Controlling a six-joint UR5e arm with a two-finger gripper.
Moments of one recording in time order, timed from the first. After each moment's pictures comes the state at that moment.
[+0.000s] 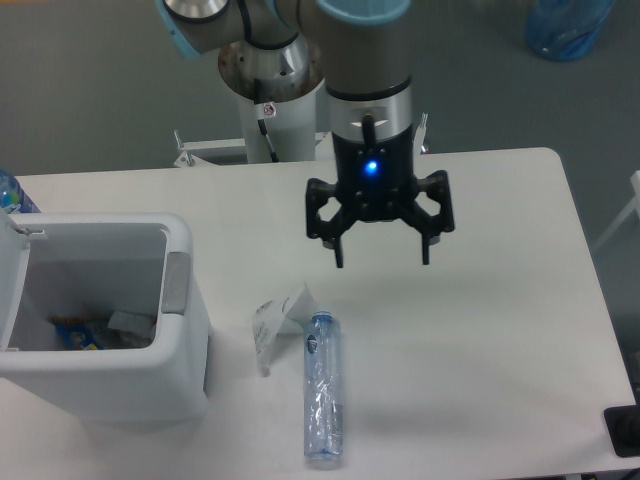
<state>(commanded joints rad) 2.48 -1.76 -1.40 -1.12 1.50 0.53</state>
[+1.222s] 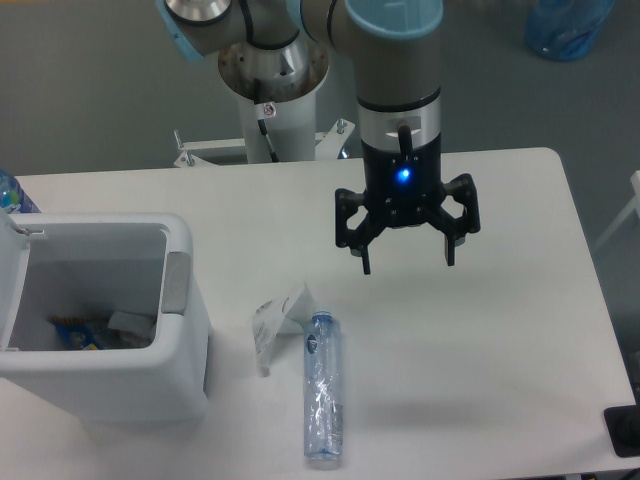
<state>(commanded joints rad) 2.50 -1.77 -1.52 -1.05 1.51 0.45</state>
